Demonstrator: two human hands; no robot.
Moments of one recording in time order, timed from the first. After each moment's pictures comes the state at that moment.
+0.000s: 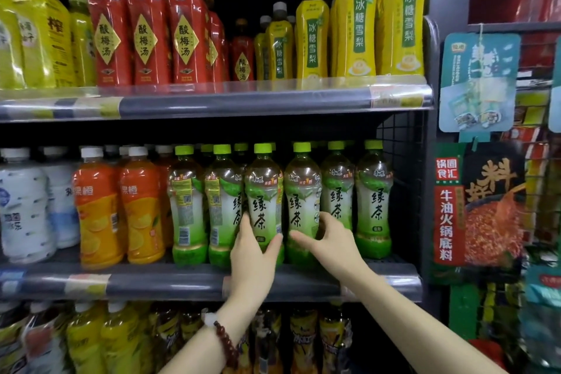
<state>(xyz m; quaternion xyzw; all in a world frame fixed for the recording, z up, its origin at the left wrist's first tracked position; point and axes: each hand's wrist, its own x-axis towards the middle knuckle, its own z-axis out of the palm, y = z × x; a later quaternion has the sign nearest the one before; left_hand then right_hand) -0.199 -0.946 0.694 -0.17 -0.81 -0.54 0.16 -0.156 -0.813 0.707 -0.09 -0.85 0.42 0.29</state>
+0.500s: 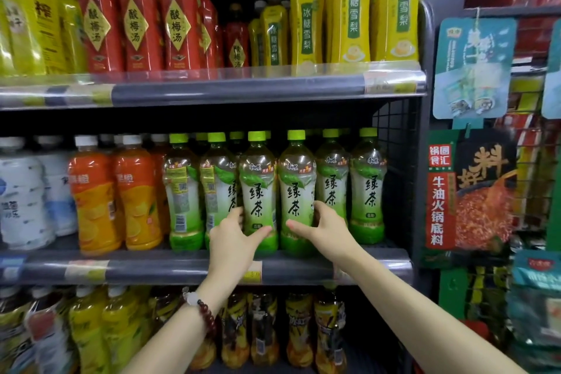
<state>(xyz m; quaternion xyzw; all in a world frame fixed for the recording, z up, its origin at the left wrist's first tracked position) -0.214 -0.967 0.696 -0.18 -0.84 -0.49 0.17 -0.155 -0.807 0.707 -0.07 -0.85 0.47 0.25</state>
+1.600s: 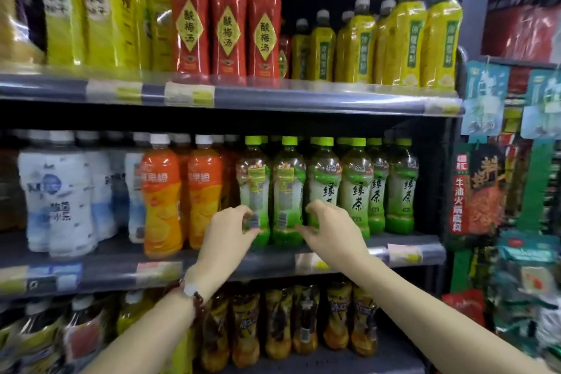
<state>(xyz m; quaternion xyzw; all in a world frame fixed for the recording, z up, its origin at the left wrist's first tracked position) -0.288 -1.122 0.708 -0.36 -0.82 -0.38 0.23 -0.169 -0.973 0.725 -0.17 -0.92 0.11 0.33</state>
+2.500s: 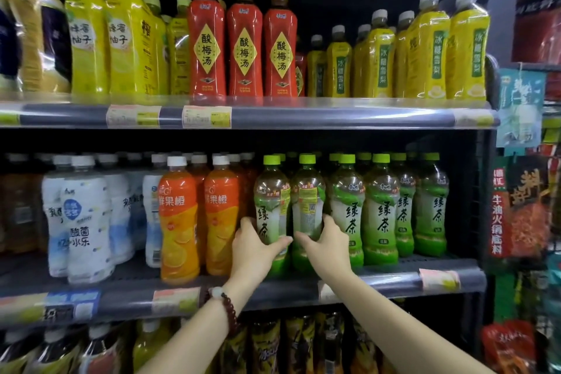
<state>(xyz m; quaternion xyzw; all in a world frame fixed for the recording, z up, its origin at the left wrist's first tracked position) -0.313 -1.092 0.707 -0.23 -0.78 -0.57 0.10 -0.228 -0.985 0.716 -0.20 -0.79 0.41 0.40</state>
